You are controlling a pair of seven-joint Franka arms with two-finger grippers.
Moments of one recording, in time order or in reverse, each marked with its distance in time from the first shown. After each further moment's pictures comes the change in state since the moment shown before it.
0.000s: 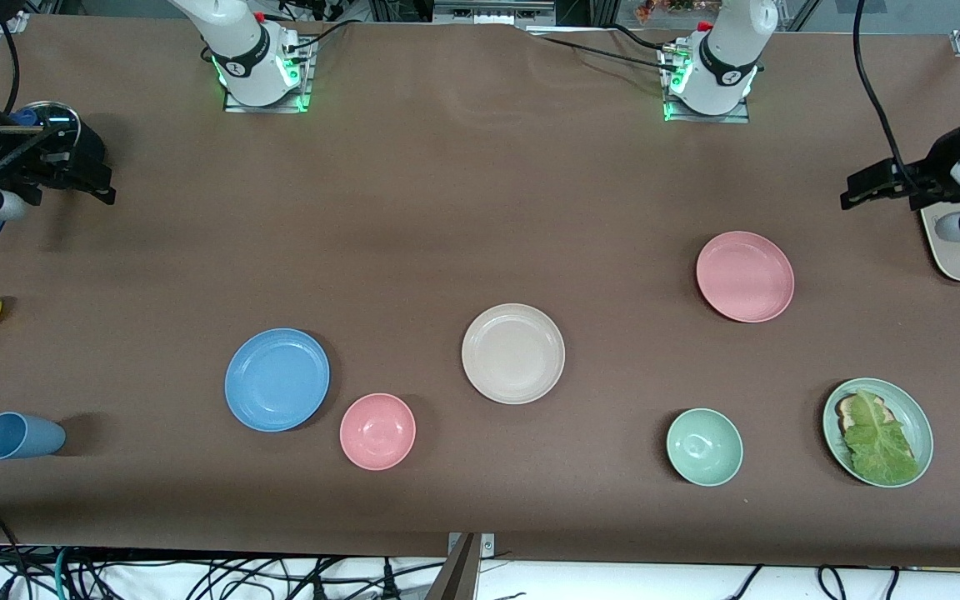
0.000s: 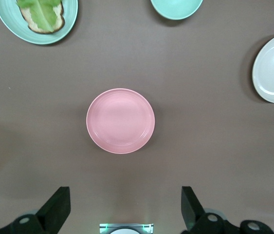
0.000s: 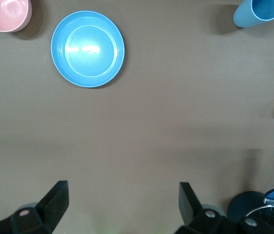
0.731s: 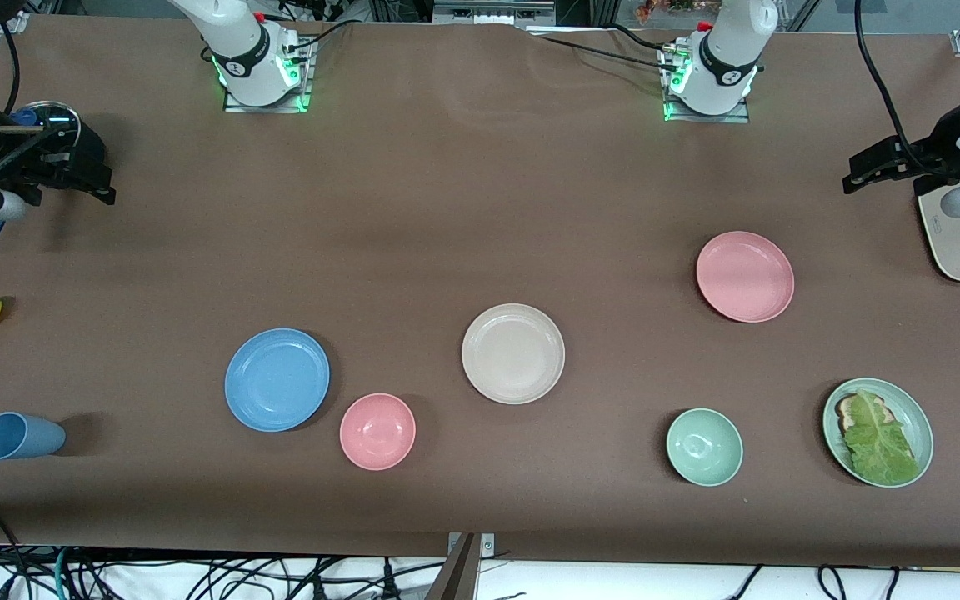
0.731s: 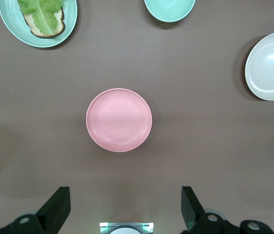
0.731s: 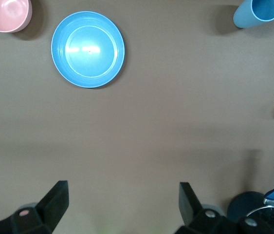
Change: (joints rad) left arm -0.013 -0.090 -0.004 -0.023 0.000 -0.006 0.001; right arm 0.000 0.000 0.000 0.000 0.000 0.001 0.000
